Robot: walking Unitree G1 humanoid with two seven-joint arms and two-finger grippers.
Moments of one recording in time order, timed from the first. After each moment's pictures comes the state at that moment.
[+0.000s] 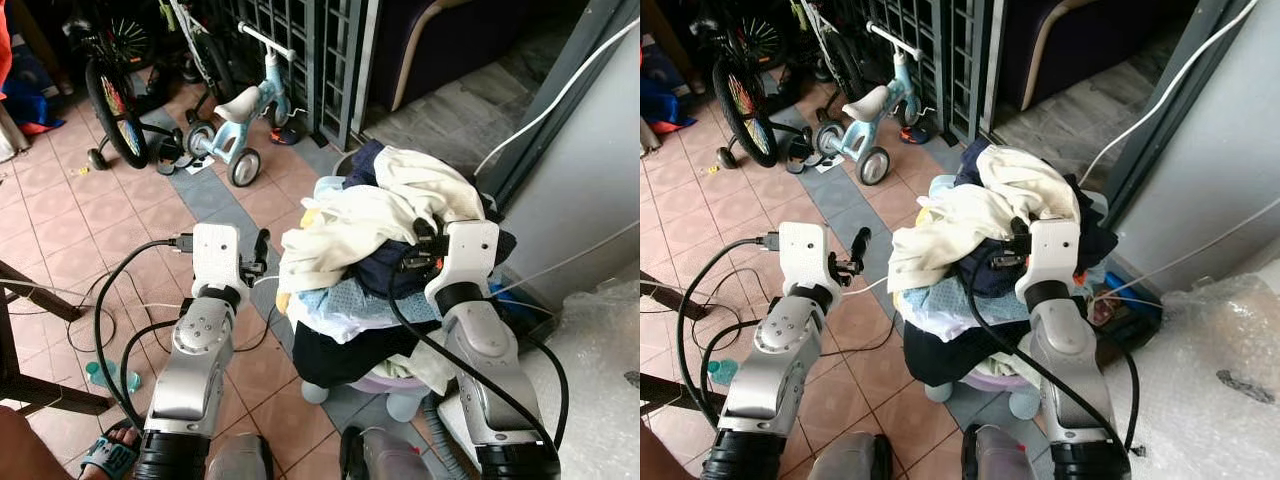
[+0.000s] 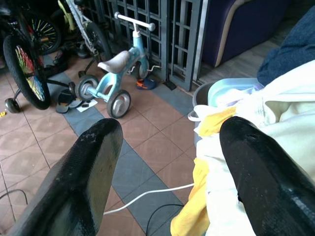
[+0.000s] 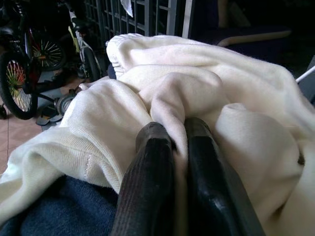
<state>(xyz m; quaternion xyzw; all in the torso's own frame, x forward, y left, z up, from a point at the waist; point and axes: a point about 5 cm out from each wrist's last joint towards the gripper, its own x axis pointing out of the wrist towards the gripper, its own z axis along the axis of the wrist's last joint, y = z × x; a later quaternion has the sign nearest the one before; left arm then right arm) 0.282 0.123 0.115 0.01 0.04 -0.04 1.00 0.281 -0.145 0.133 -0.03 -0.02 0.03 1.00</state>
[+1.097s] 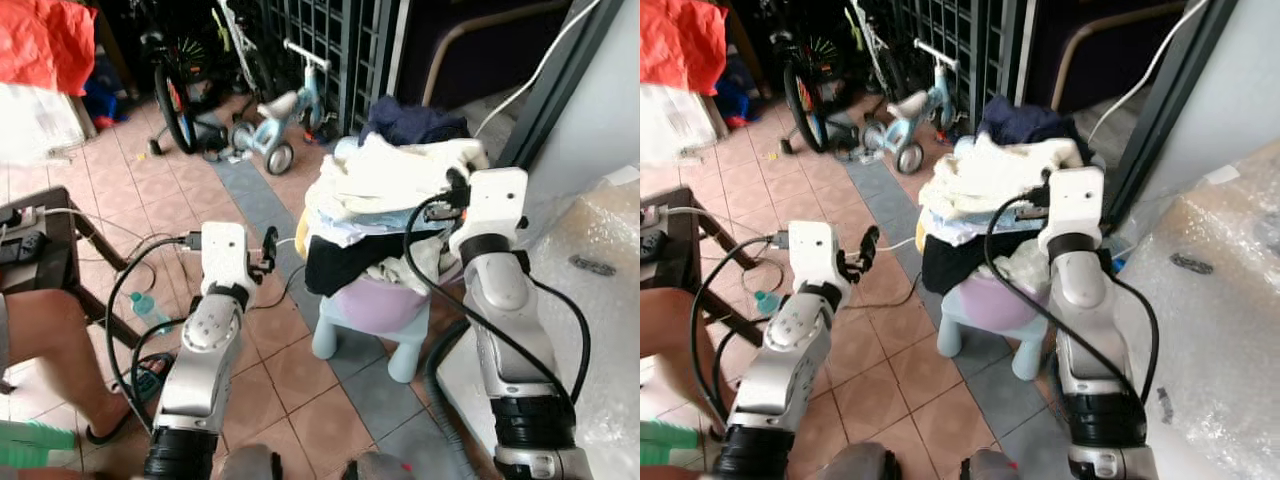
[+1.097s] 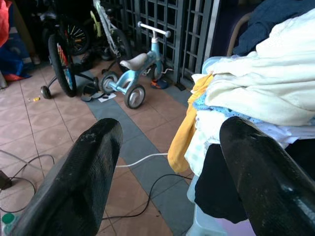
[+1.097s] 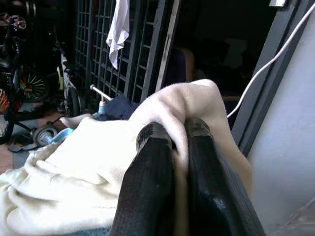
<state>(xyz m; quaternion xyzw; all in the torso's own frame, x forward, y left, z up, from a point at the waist) 0.289 0.120 0.115 0.00 0.03 -0.04 1.00 0.317 -0.165 0.188 -0.09 -0.11 -0.04 0.99</state>
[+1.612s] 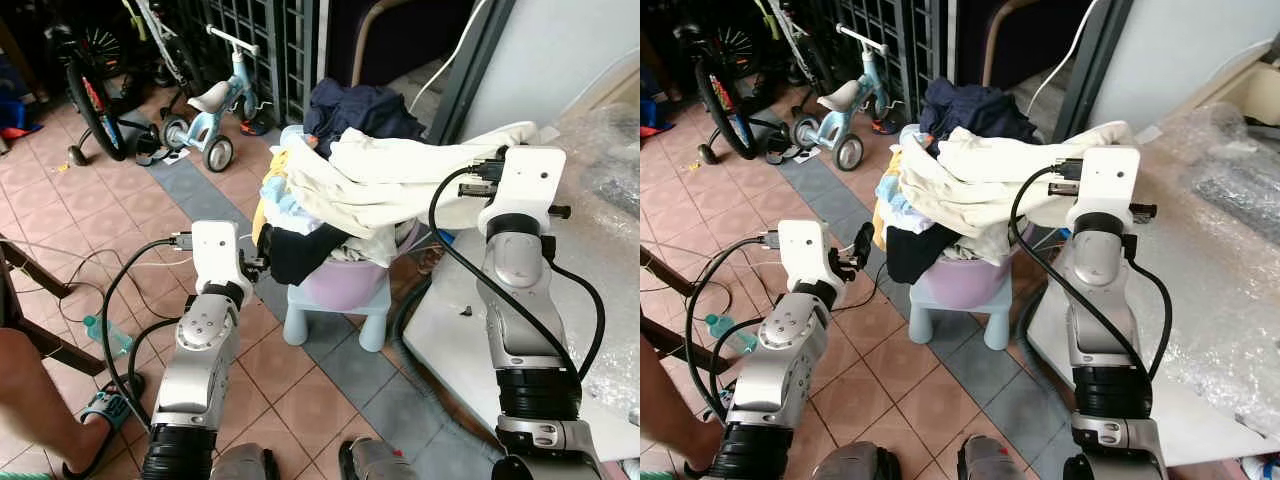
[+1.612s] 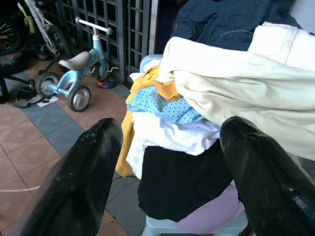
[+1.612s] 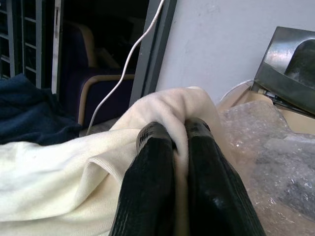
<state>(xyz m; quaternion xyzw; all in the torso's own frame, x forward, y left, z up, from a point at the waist) 0.288 0.118 0.114 -0.04 0.03 -0.05 1.00 0.322 -0.188 0.189 -0.11 -0.10 -0.15 0.98</state>
